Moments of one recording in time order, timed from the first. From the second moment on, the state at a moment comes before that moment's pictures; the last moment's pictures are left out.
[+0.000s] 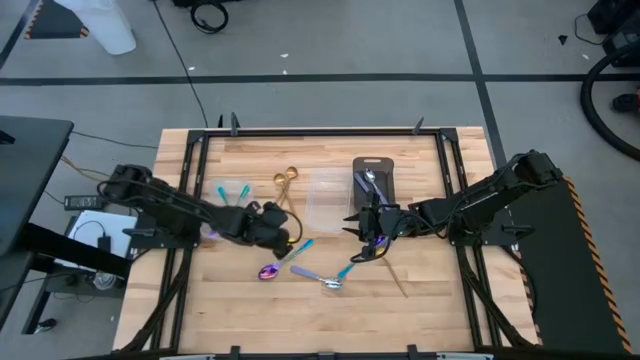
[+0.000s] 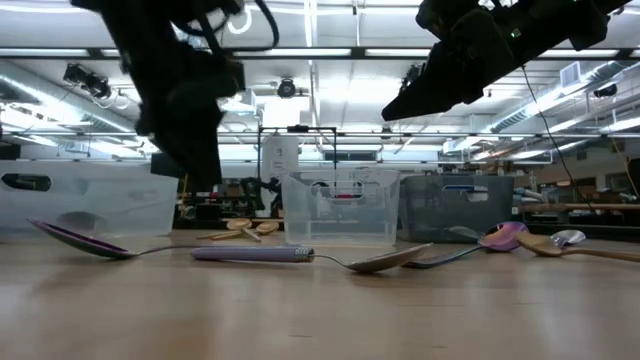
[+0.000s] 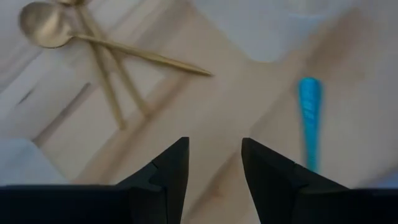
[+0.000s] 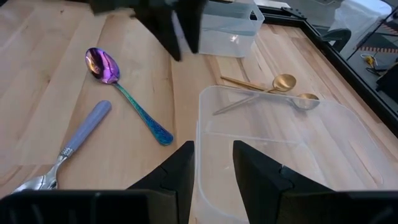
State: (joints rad) left arm -0.25 1.55 0.93 -0.61 -0.45 -0.88; right arm 0.26 1.39 0.66 0.21 0.42 0.04
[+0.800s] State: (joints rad) left arm 0.16 1.72 0.93 -0.47 -0.28 -0.90; right arm 0.25 1.39 0.66 0.21 0.42 0.02
